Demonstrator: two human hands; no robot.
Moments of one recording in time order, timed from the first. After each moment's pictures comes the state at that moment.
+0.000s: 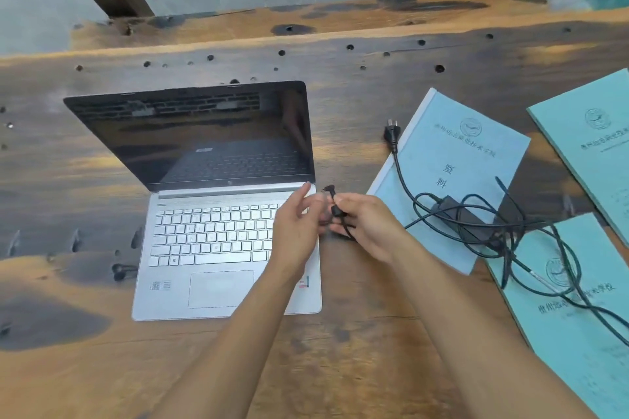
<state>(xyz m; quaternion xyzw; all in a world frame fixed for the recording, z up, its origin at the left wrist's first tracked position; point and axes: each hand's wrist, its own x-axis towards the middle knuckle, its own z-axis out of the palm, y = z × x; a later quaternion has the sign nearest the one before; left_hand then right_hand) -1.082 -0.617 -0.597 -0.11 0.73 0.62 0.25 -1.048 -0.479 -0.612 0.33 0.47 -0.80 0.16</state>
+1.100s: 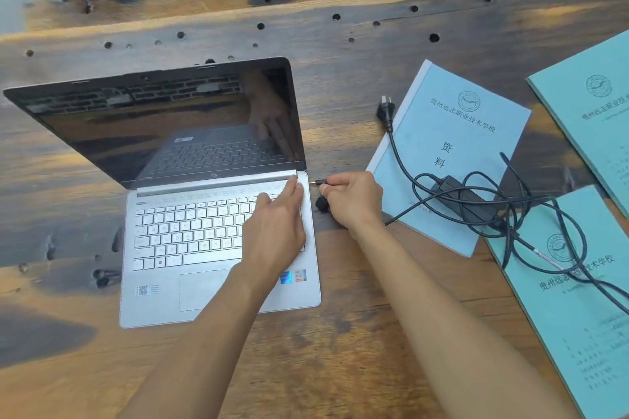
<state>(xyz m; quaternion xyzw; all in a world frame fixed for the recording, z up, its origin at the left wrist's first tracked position) -1.097 -0.649 -0.615 0.27 0.95 0.09 0.14 -1.073 -0.502 -0.630 0.47 0.71 -0.52 0.05</state>
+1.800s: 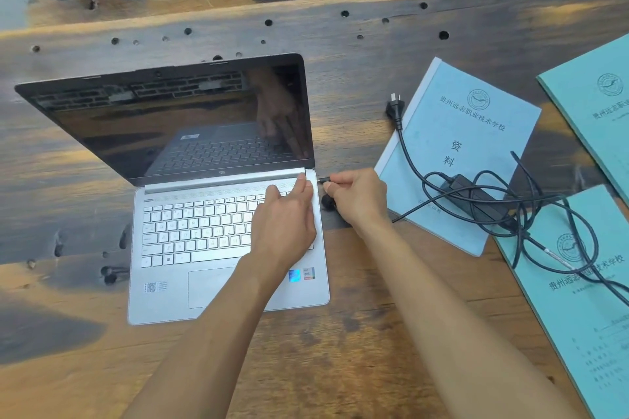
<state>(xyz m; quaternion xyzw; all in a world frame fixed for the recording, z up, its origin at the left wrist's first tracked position) -1.104 -0.649 -0.616 0.30 0.94 0.03 0.16 -1.077 -0.508 -0.626 0.45 0.73 -0.50 0.06</state>
